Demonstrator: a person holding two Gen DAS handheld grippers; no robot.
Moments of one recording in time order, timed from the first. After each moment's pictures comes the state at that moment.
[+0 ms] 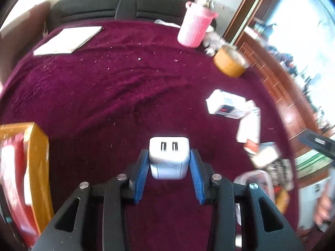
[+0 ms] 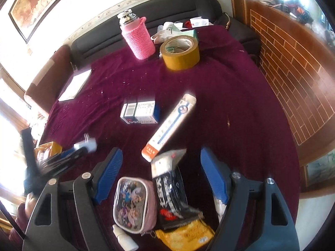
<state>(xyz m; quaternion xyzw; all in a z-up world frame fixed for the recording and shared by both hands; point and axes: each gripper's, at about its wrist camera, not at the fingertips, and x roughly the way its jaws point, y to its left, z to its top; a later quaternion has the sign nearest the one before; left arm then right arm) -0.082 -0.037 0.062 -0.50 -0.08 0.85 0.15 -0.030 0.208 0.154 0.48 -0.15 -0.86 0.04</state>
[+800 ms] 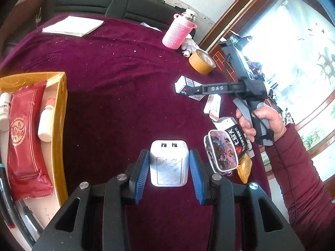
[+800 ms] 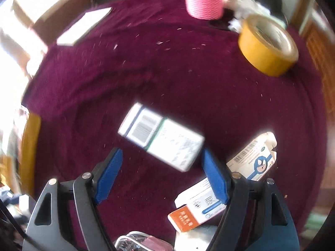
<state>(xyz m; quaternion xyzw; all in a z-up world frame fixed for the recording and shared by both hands) -0.004 -0.093 0.072 -0.47 -0.16 0.83 0.23 -0.148 0.095 0.086 0.58 0.06 -0.80 0.13</state>
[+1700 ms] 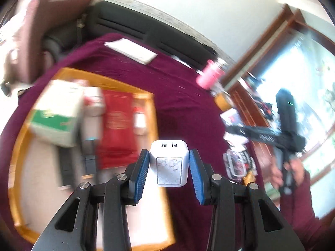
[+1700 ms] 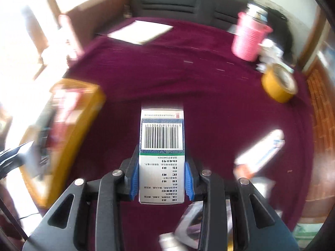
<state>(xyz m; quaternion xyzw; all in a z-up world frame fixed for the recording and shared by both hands) 0.086 -0.248 0.099 -0.39 -0.24 0.88 0.12 -0.020 -0.019 0.167 0.51 0.06 -0.83 0.22</state>
